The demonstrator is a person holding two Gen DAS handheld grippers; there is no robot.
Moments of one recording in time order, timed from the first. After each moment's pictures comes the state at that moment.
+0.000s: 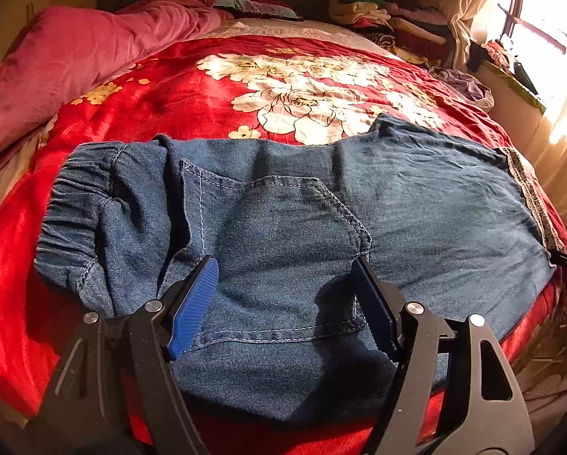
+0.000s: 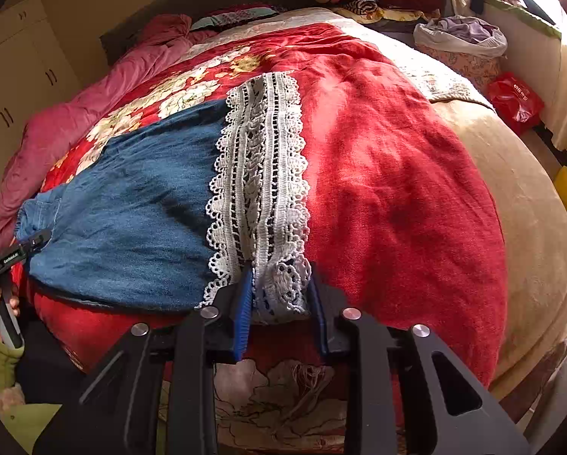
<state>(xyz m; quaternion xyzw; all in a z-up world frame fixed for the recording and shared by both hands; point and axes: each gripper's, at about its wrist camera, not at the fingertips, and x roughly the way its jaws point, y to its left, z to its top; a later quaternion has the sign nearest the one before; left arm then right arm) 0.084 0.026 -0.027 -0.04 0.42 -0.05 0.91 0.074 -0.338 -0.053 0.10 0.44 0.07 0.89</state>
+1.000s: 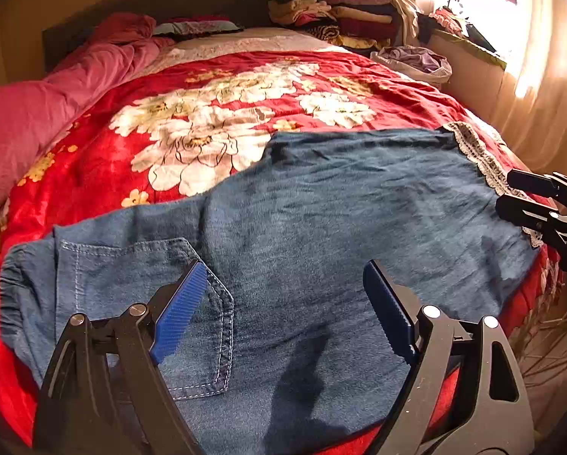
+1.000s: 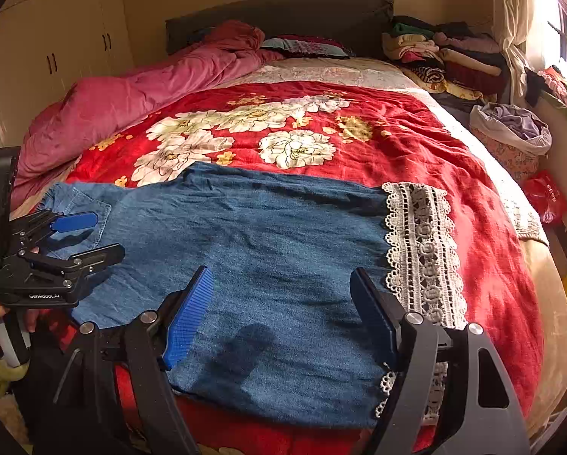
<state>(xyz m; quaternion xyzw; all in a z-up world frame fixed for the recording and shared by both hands) 0.105 -0.058 -0.015 0.05 0.41 -0.12 0.90 0.119 -0.210 -0.006 -0.02 0.37 0.13 0.92</state>
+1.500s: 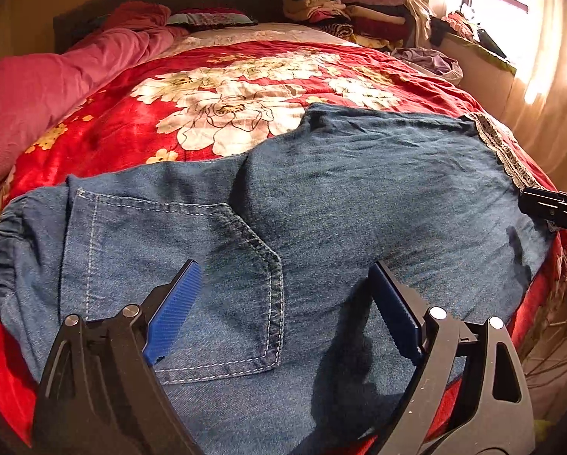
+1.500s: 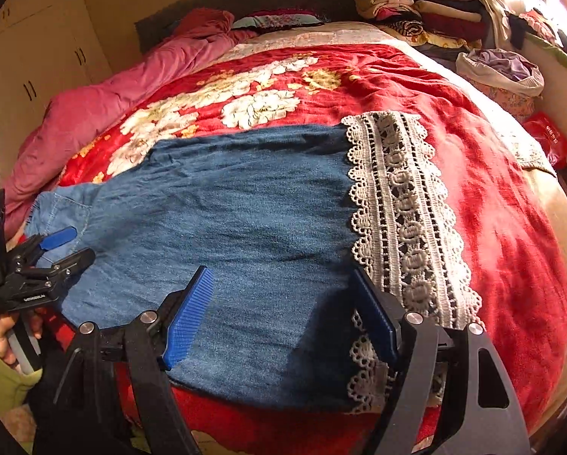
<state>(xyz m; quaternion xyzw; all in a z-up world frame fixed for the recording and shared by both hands) 0.091 -0.025 -0.030 0.02 0.40 -0.10 0.91 0.118 -0.256 -0.033 0.07 0.41 0.12 0.90</state>
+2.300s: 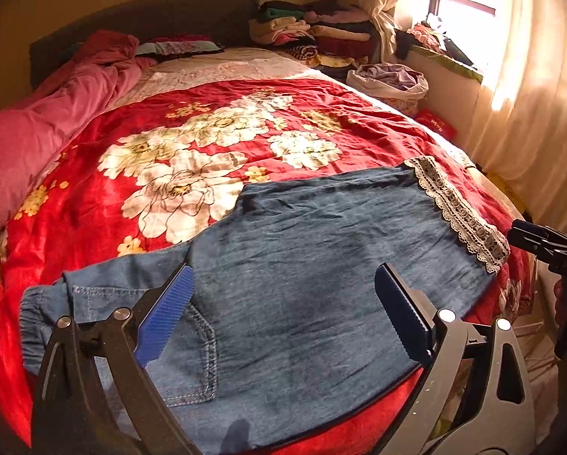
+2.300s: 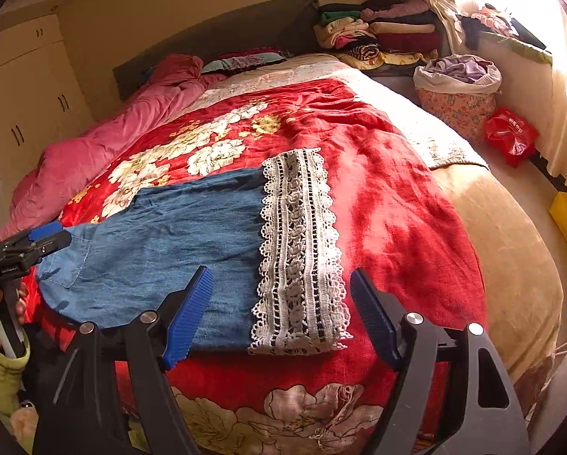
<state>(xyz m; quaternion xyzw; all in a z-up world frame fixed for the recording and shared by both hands) 0.100 -0.077 0.042 0.04 0.37 -0.17 0.91 0.061 -0.319 -0.005 0.11 0.36 0.06 0.93</state>
